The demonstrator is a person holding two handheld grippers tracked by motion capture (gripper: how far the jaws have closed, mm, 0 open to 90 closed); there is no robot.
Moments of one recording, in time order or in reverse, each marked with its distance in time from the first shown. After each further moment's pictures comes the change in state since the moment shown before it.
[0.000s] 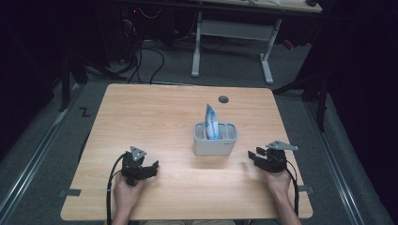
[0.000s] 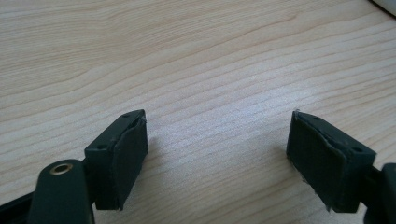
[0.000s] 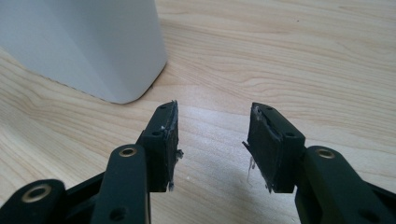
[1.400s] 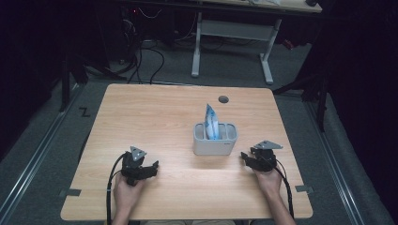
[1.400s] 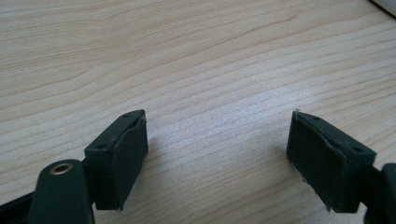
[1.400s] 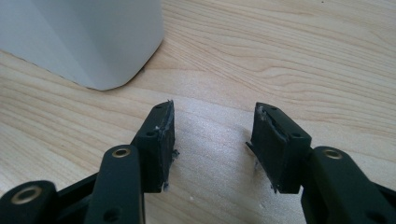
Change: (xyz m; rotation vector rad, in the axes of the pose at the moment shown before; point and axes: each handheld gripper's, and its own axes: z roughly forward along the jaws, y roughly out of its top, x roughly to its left) left arm 0.000 0.000 0.000 0.000 0.000 0.000; right arm 0.011 -0.003 0.032 0.059 -0.059 -0.078
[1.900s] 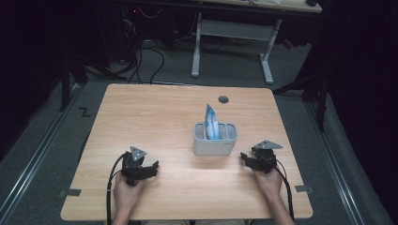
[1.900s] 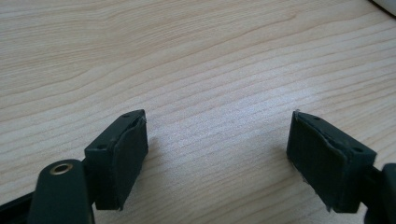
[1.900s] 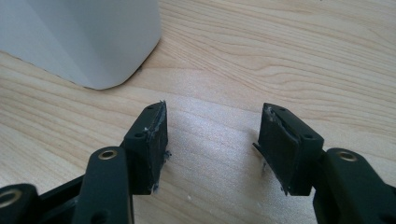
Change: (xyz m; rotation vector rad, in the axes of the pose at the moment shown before) left arm 0.000 0.000 0.000 -0.001 0.000 0.000; right arm -0.001 0.000 0.000 0.005 -0.003 0.001
